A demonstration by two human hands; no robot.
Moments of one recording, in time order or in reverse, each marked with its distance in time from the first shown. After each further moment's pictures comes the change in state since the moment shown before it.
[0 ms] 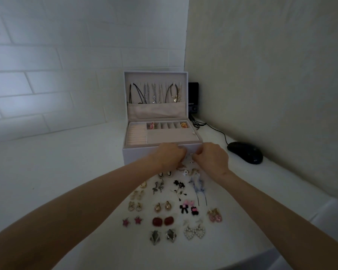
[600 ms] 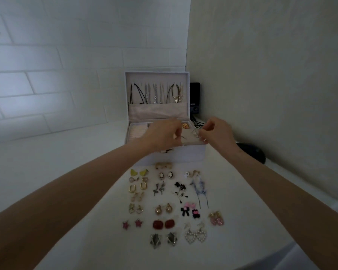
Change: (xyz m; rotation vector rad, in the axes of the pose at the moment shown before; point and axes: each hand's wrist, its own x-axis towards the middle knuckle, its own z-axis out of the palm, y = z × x) left_hand 0.004 -0.040 -0.030 -0.346 0.317 -0.078; right_hand 0.044 -0.005 -0.034 0.601 0.041 0.010
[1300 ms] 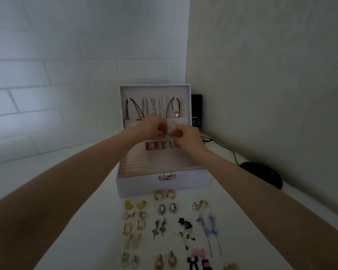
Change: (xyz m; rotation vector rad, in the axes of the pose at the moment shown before) left_hand 0.087 -0.095 0.001 -0.042 -0.137 -0.139; right_hand 0.076 -0.010 0.082 -0.101 -0.194 -0.164
